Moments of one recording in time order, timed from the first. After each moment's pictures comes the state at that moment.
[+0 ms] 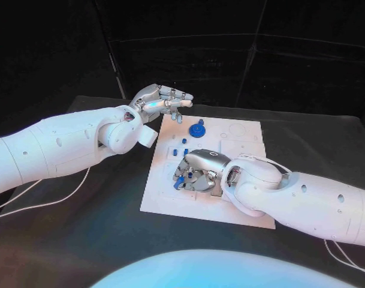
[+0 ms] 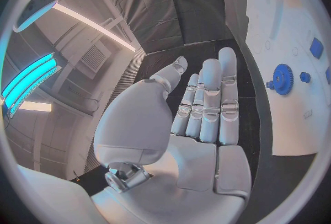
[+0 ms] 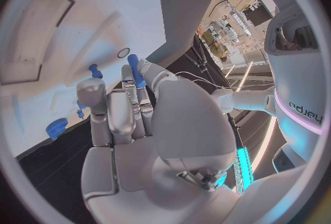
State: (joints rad) left arm 1.18 -0.75 -0.03 1.32 -0.18 -0.08 0.37; left_hand 1.26 -0.08 0.34 -0.10 0.05 1.01 0.19 0.09 0.07 1.09 0.12 0.19 0.08 1.20 0.03 0.90 0.53 0.18 1.20 0.12 0.56 0.64; right arm 1.02 -0.57 -0.04 1.60 -1.53 -0.20 -0.10; right_hand 1.43 -0.09 0.37 0.03 0.16 1.09 0.14 0.09 0.07 1.20 0.07 0.20 0.07 1.46 0.00 1.27 1.05 0.13 1.20 0.10 1.25 0.92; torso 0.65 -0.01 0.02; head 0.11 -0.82
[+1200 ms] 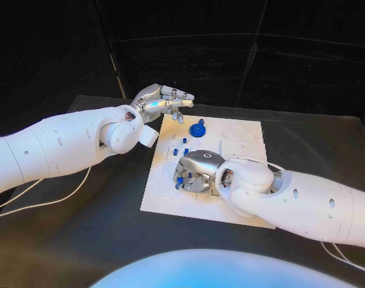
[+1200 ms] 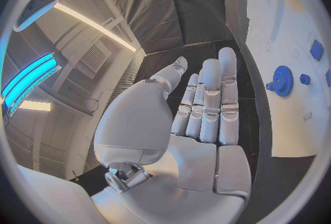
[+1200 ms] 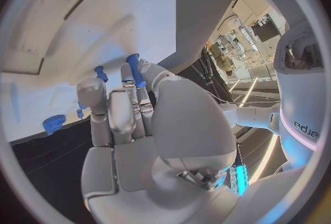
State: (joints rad) left arm 1.18 -0.75 -0.03 1.32 -0.18 -0.07 0.37; left_hand 1.26 -0.07 0.34 -0.10 0.05 1.01 0.19 0.09 0.07 1.09 0.12 0.19 0.08 1.20 0.03 0.90 0.53 0.18 1.20 0.12 0.56 0.64; right arm 1.01 -0.53 -0.04 1.59 -1.67 -0.16 -0.18; right_hand 1.43 -0.09 0.38 0.03 0.16 1.09 0.15 0.09 0.07 1.20 0.07 0.19 0.07 1.46 0.00 1.27 1.05 0.13 1.20 0.10 1.25 0.92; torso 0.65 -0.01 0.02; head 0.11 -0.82
